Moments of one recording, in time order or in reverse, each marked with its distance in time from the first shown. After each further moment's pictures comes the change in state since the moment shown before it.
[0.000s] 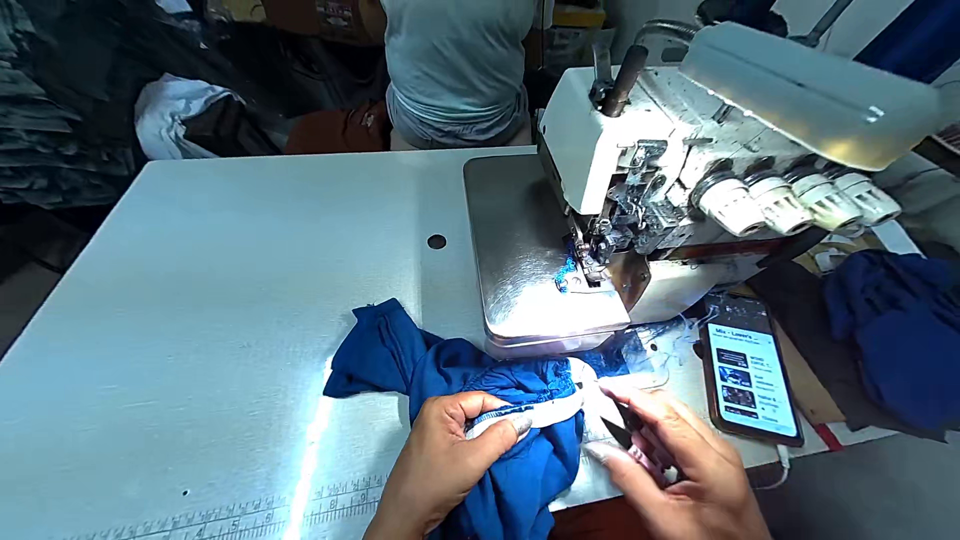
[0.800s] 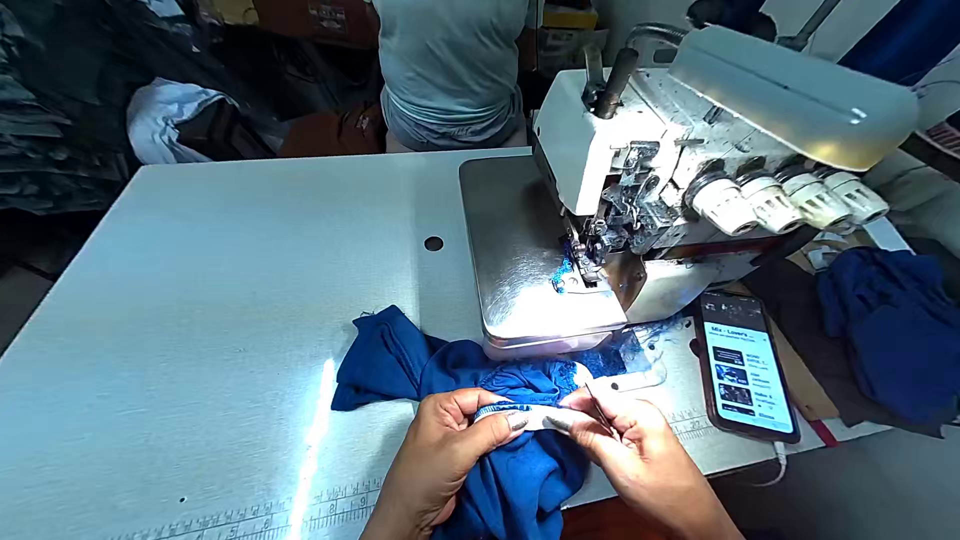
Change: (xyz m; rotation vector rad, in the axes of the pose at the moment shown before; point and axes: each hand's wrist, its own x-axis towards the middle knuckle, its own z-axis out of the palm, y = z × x) left_hand 0.003 0.004 0.002 -0.321 0.010 -0.108; right_hand 0.018 -0.001 0.026 0.328 -0.140 0.297
